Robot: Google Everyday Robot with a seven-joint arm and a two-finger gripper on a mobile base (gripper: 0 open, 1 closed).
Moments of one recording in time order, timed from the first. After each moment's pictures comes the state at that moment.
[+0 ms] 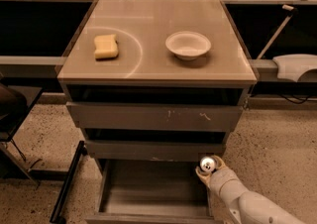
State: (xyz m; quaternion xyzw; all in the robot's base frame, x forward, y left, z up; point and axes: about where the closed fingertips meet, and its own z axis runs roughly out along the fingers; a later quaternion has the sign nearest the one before) arm 0.506 -0.191 0.487 -0.28 0.82 -0.03 0.50
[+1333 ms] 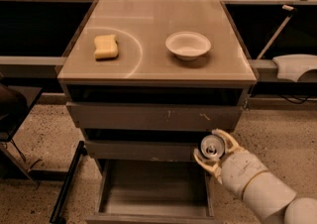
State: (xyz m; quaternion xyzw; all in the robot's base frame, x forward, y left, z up) arm 0.434 -0.144 0.740 -0.36 0.72 -0.01 0.59
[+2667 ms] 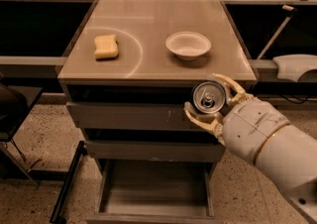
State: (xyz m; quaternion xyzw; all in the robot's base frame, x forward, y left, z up) arm 0.429 -0.101 0.931 -0.41 0.63 -0.04 0.66
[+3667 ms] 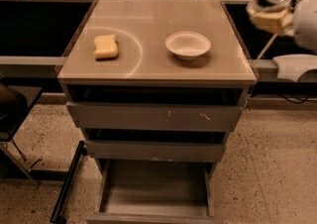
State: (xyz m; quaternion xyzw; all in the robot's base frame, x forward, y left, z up) arm 0.542 -0.220 1.069 -0.35 0.63 -0.10 0.68
